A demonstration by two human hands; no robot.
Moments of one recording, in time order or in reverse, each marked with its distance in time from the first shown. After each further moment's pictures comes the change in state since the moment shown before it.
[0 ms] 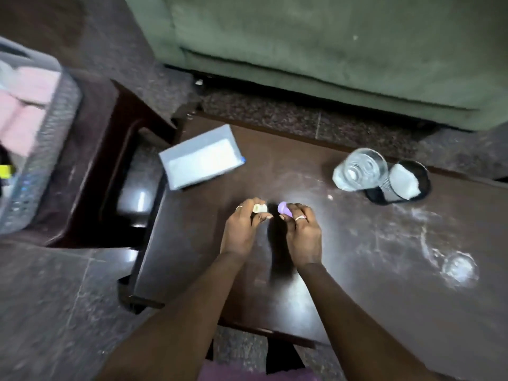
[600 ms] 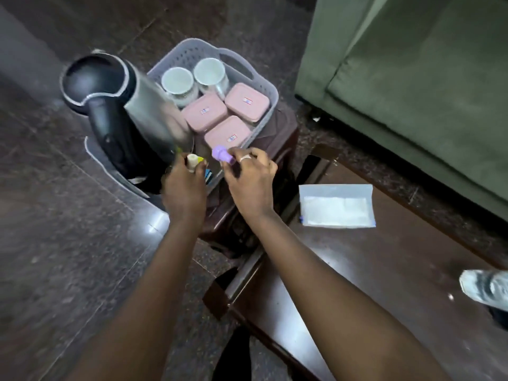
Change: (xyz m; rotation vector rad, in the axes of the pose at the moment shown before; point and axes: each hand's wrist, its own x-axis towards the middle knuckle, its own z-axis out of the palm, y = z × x) left_hand 0.039 -0.084 -0.347 0.130 0.767 -0.506; right_hand 0.020 -0.356 0.181 0.149 -0.168 -0.553
